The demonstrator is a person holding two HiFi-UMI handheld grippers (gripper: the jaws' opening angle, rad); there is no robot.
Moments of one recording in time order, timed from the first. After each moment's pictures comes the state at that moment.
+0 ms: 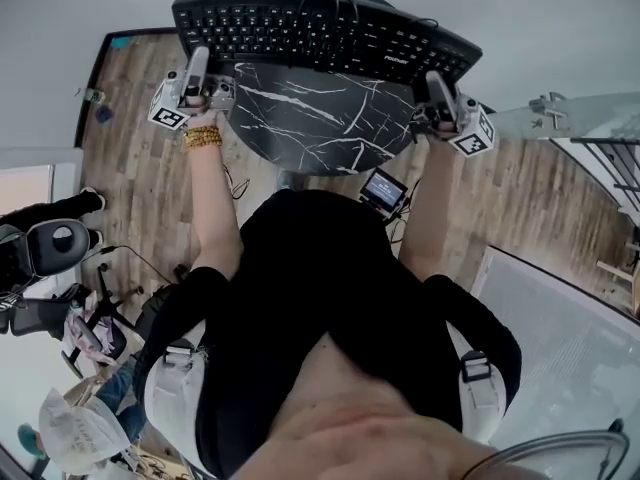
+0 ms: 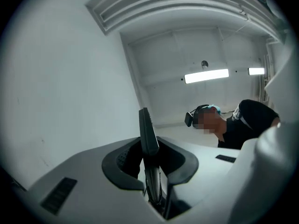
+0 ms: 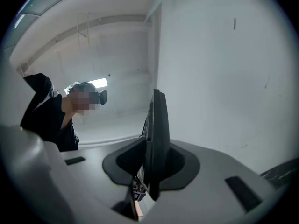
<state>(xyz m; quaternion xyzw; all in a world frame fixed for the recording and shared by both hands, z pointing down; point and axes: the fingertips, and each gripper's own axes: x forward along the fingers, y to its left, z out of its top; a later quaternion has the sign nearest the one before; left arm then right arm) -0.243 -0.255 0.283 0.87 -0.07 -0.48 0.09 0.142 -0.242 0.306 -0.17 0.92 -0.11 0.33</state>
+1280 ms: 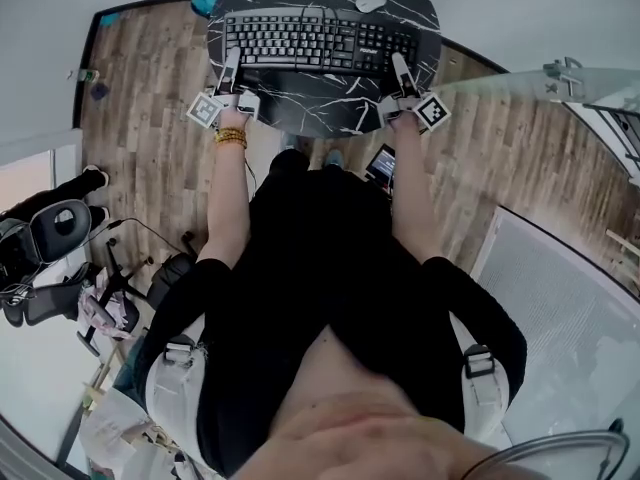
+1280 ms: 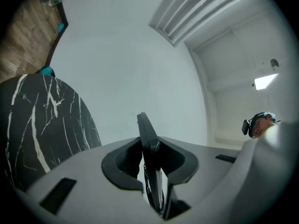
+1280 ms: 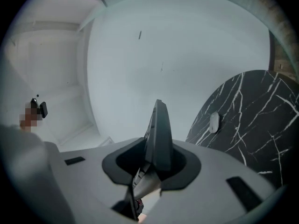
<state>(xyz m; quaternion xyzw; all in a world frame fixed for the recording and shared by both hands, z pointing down) -0.226 -0.281 0.541 0.72 -0.31 -0.45 0.42 0.158 -0.268 0.566 -0.39 0.74 -0.43 0.33</state>
